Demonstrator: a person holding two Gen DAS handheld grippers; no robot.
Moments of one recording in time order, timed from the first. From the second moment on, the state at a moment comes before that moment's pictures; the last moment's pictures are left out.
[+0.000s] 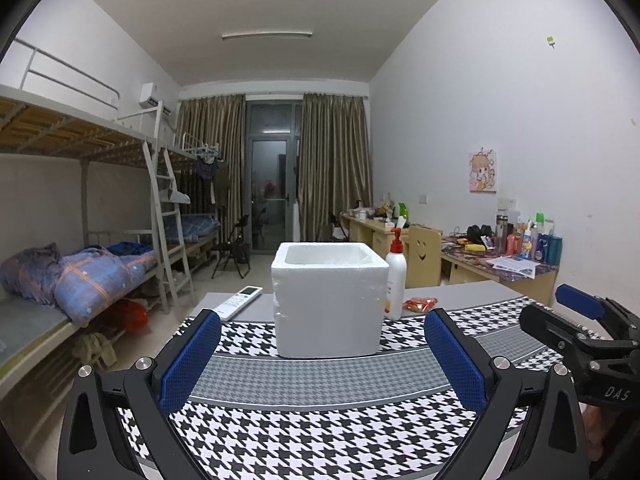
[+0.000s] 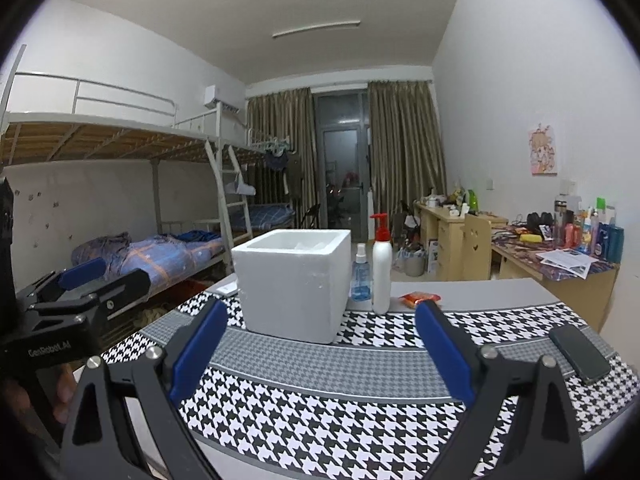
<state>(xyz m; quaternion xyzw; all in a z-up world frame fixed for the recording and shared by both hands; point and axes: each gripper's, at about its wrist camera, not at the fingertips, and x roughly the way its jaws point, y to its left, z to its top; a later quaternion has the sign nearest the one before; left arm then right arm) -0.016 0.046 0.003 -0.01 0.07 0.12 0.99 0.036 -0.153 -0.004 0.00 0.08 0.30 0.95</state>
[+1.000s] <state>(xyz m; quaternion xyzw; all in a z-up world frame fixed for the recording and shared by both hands) -0.023 0.034 -0.012 0.00 0.08 0.12 0.99 0.033 -0.169 -0.027 0.02 0.10 0.29 0.95</state>
